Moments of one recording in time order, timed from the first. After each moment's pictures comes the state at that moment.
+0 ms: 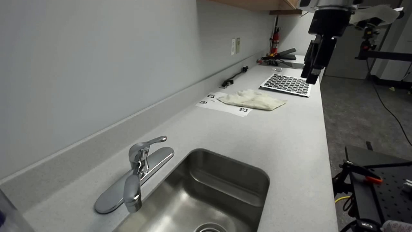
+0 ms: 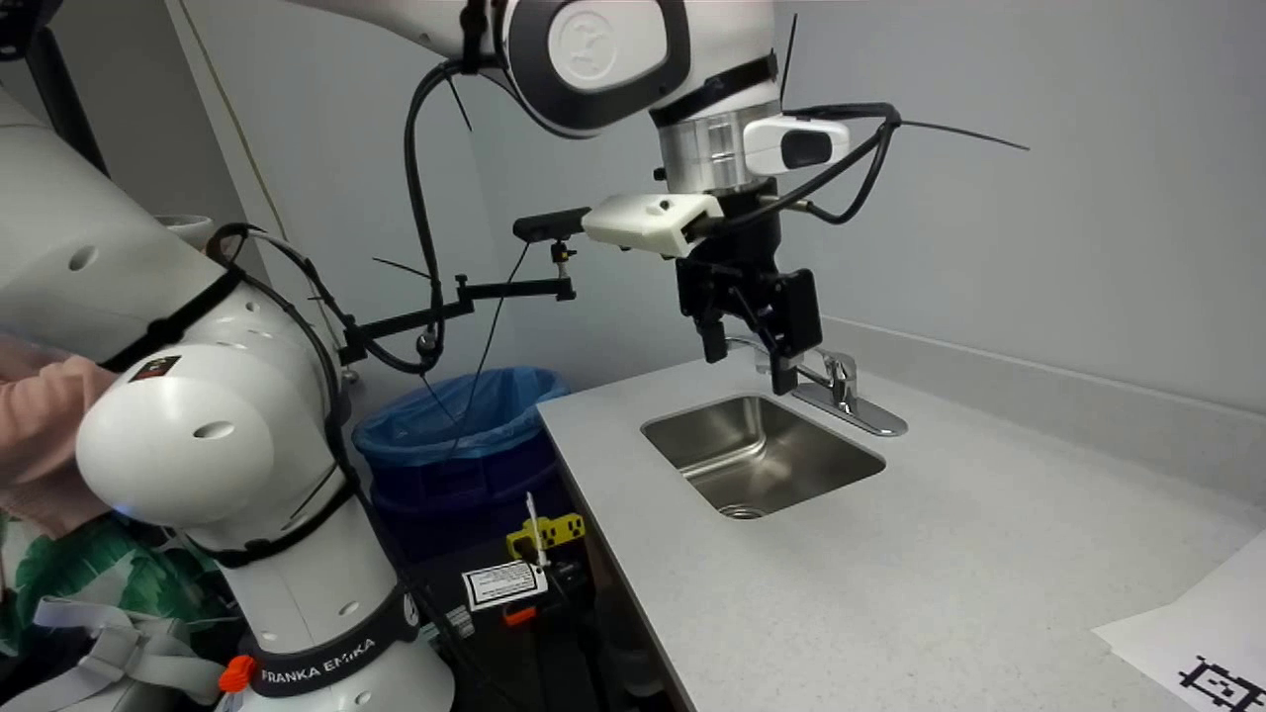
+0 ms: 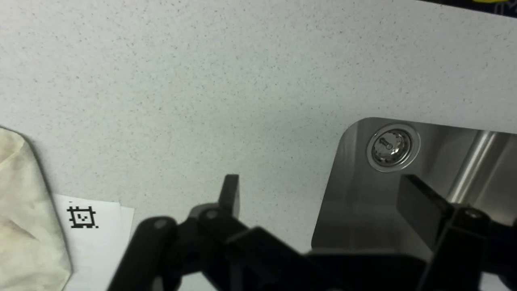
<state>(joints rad) 0.03 -0.50 -0.20 -2.59 0.01 2.18 -0.35</state>
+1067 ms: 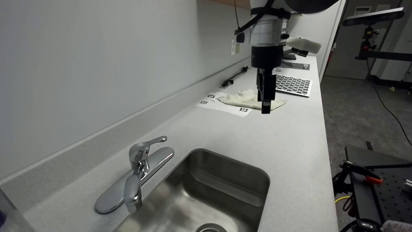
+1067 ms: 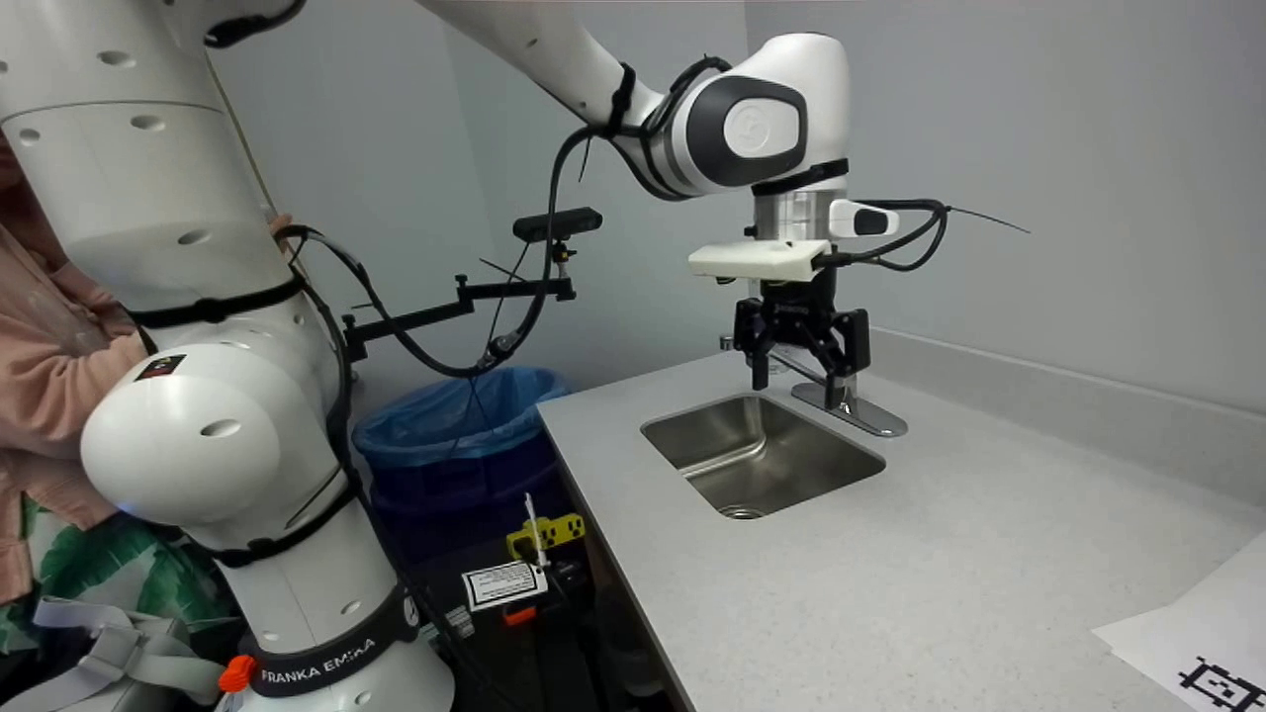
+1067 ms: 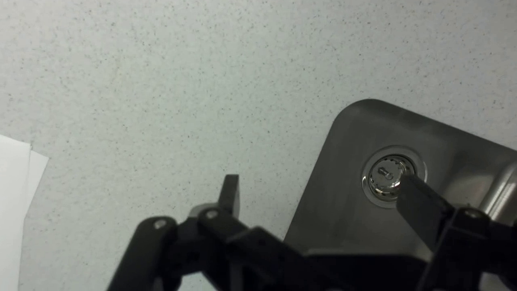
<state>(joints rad) 0.05 -0.02 -0.01 -2.27 -0.01 2.18 -0.34</state>
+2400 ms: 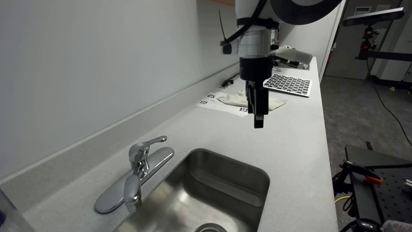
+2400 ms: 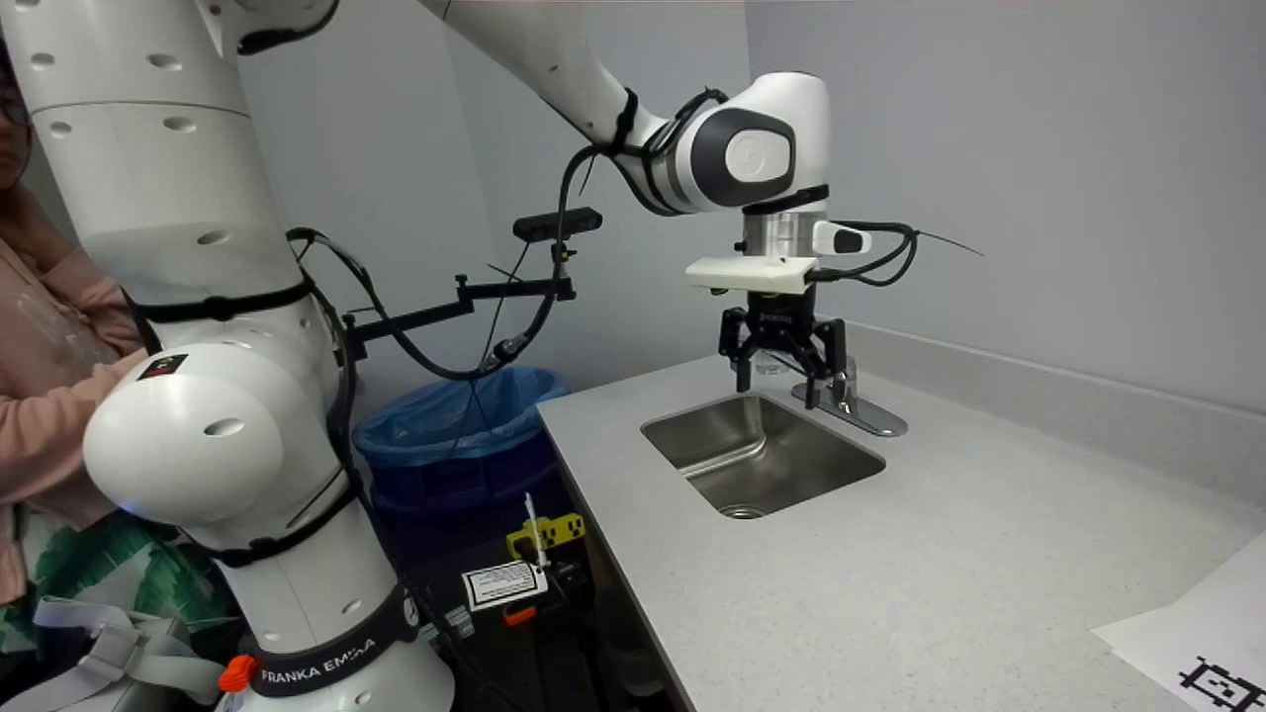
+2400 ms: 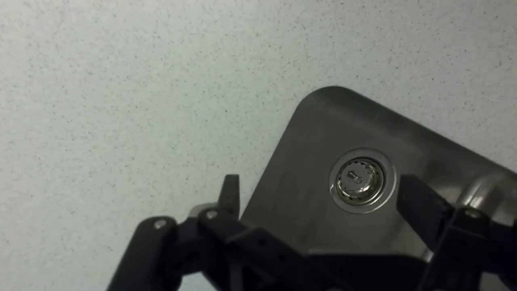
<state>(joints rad) 0.07 0.06 0.07 -2.23 0.01 2.18 -0.36</state>
